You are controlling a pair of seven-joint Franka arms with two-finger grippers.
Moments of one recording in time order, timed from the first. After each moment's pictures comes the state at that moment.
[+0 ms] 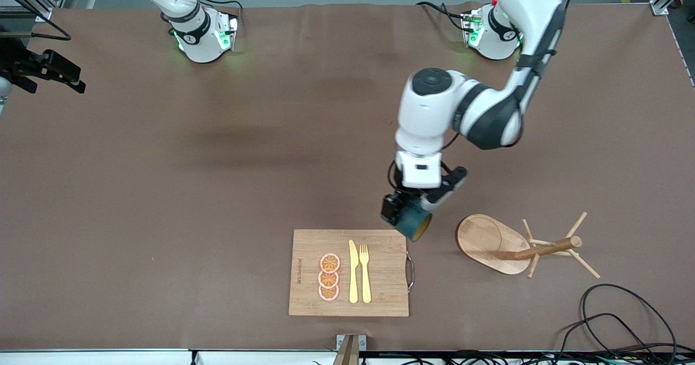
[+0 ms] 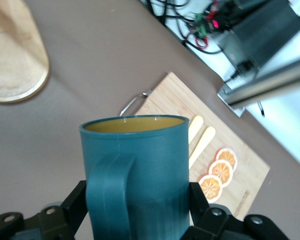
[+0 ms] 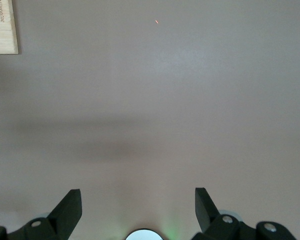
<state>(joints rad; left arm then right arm) -0.46 0.53 -0.21 -1.59 0.60 2.45 -1.69 0.00 -0.16 -0.04 -1.69 -0.02 1.48 -0.03</state>
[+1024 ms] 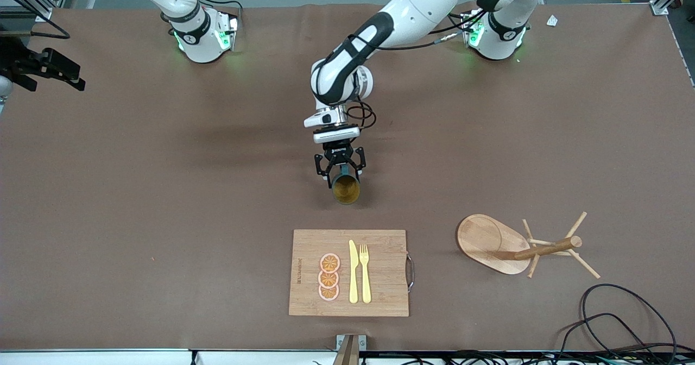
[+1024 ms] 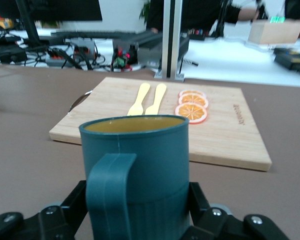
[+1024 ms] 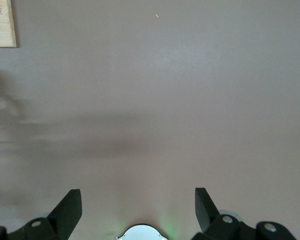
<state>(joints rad) -0.89 0.89 -0.20 -1.56 1.70 2.03 -2.40 0.00 -0.16 -0.04 -1.69 -0.02 1.46 -0.05</state>
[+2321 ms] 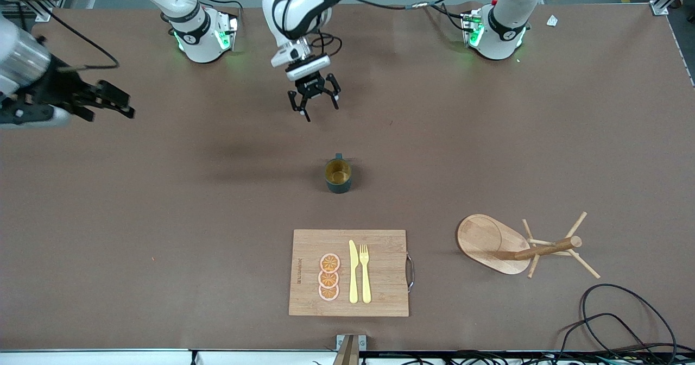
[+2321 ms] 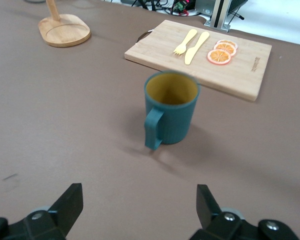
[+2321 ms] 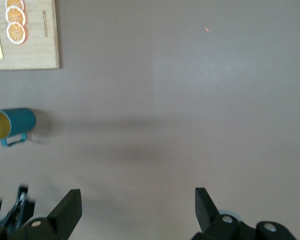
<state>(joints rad) -1.05 0.78 -0.38 -1.37 1.04 1.69 -2.24 0.11 -0.12 -0.03 -1.89 0.12 1.77 0.08</state>
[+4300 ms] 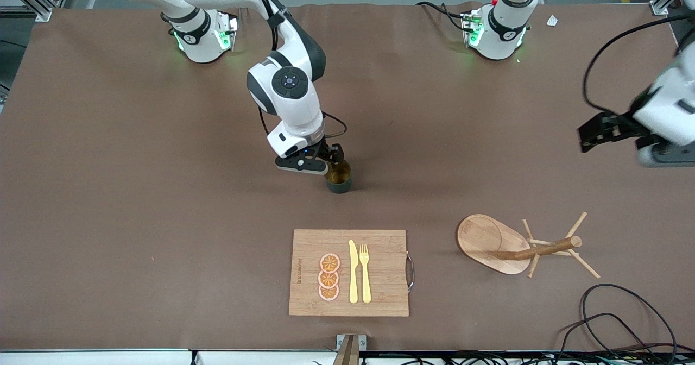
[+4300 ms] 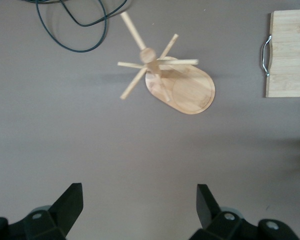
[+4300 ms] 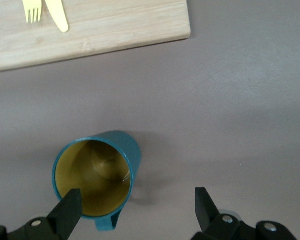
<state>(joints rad) 0.21 0.20 -0.37 -1.26 0.14 1.47 -0.10 0.74 0.46 -0.03 -1.80 -0.02 2.37 0.87</state>
